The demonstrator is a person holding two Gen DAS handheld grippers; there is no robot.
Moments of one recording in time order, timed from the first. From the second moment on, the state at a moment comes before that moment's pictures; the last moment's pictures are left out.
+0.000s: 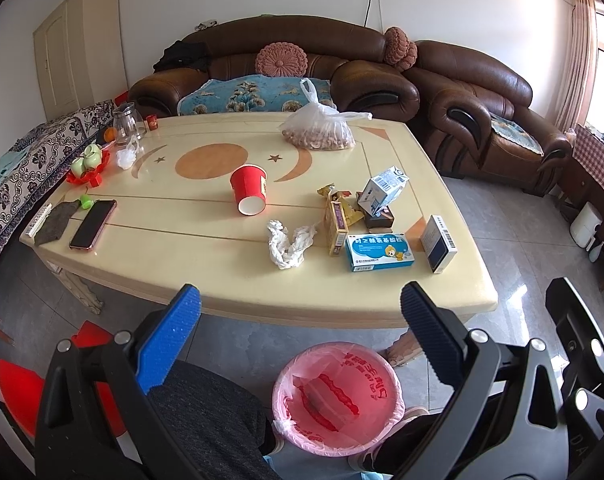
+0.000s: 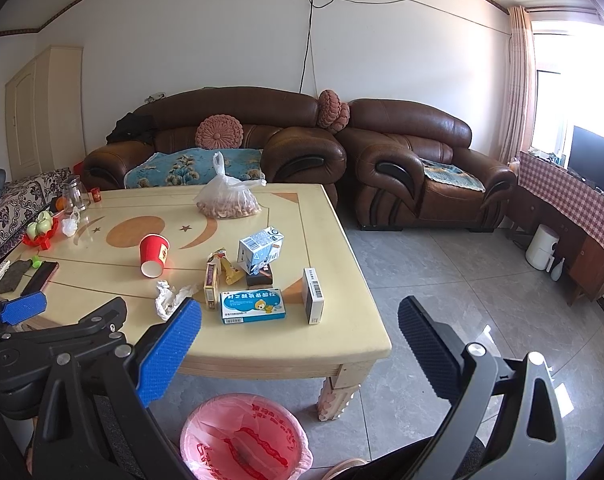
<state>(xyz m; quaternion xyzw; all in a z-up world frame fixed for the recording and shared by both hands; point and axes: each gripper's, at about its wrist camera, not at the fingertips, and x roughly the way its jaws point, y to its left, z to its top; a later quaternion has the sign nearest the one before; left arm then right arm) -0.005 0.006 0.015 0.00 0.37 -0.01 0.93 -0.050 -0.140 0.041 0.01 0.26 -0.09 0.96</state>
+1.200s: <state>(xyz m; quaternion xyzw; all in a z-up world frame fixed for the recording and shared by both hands) 0.030 0.028 -0.014 -0.02 0.40 -0.02 0.92 -0.004 -0.153 0.010 0.01 0.30 -0.07 0.95</state>
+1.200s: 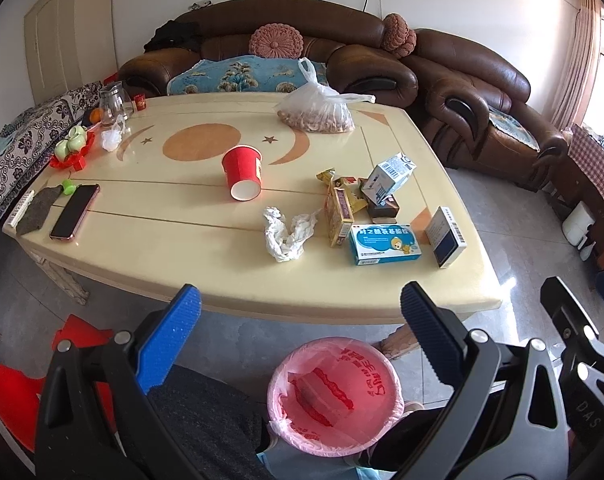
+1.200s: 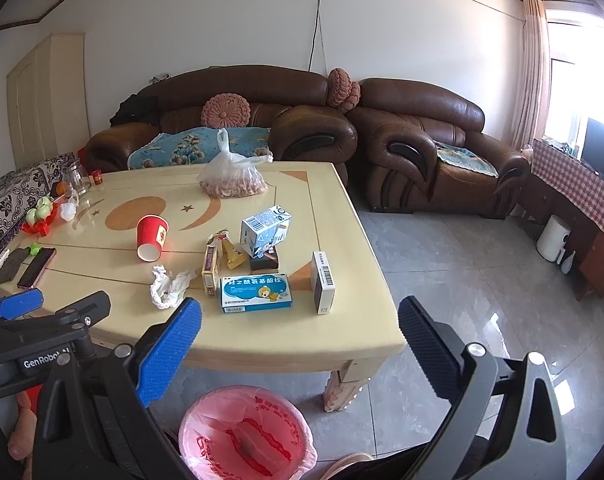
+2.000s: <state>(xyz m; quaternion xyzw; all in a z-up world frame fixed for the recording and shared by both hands) 0.099 0.023 -0.055 0.01 0.45 0.00 0.89 0.074 -0.188 -0.045 0.03 0.35 -0.07 0.93</state>
